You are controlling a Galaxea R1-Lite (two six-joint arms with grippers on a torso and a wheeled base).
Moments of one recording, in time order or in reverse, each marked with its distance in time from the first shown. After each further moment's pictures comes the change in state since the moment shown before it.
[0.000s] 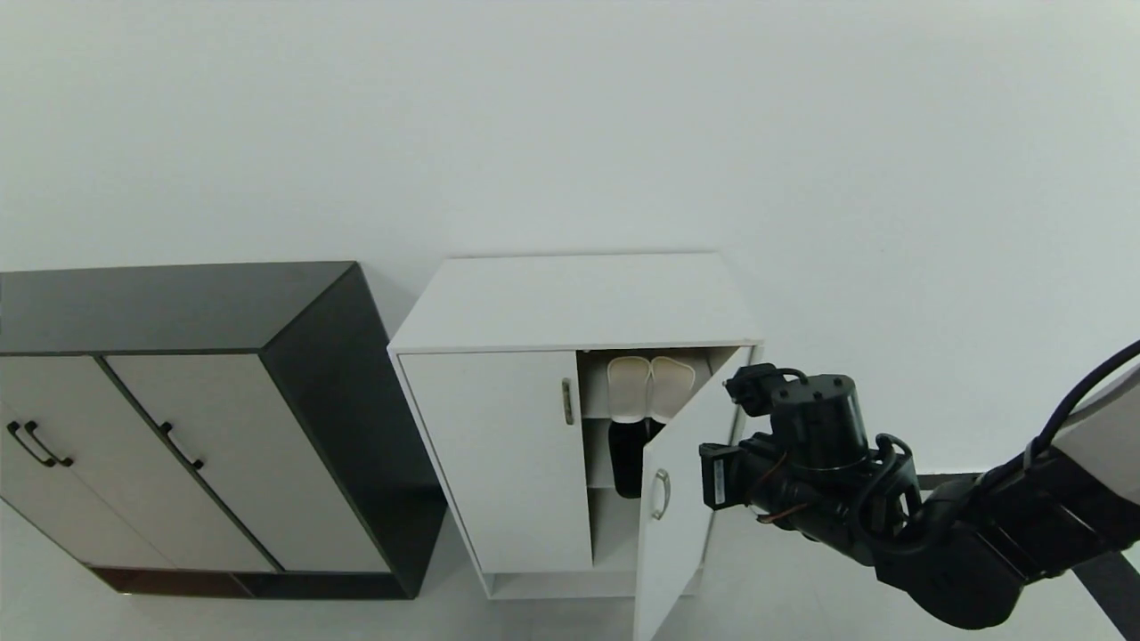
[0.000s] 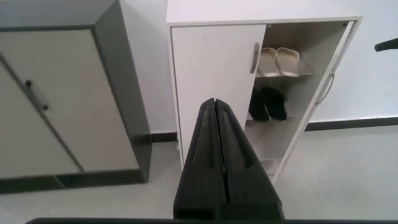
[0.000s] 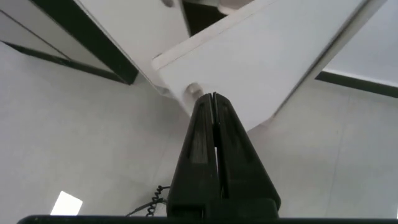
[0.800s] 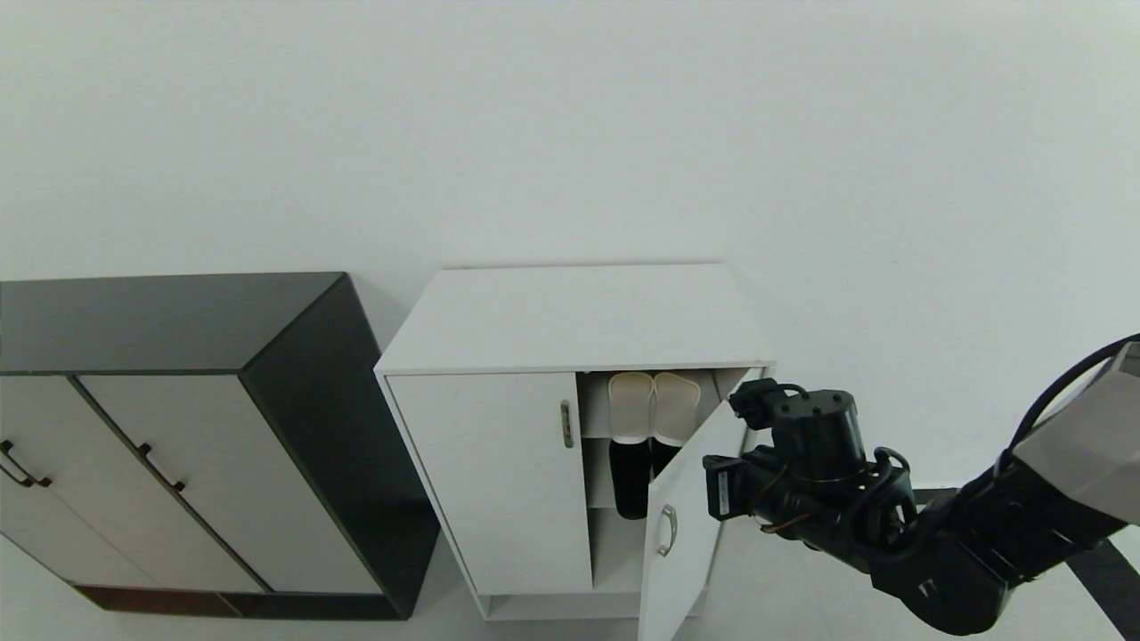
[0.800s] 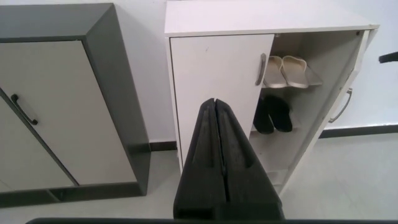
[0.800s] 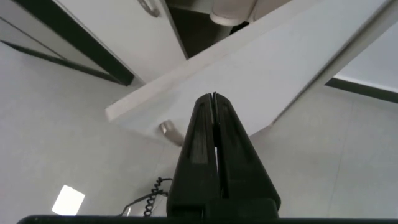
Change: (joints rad) left arm 0.001 0.000 0.000 -0.001 0.002 -0.002; right arm -0.035 0.060 0.020 -0.068 0.041 -0.003
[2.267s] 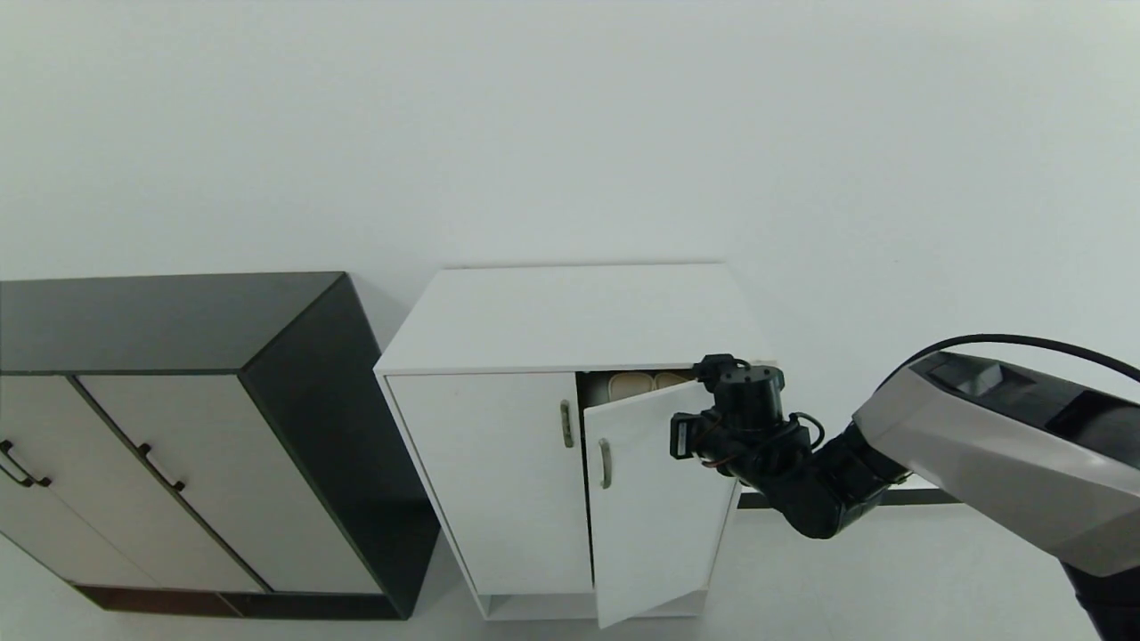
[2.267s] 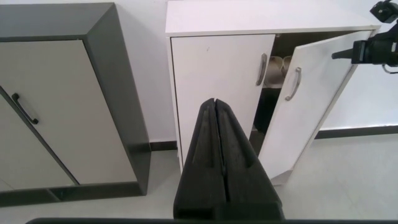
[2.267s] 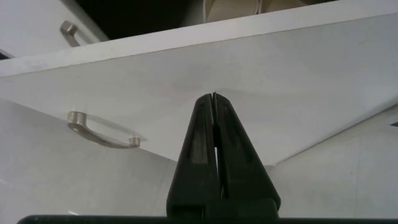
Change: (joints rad) left arm -0.001 0.000 0.000 0.000 0.001 -0.001; right arm -0.100 0.347 -0.453 0.005 0.032 -0.003
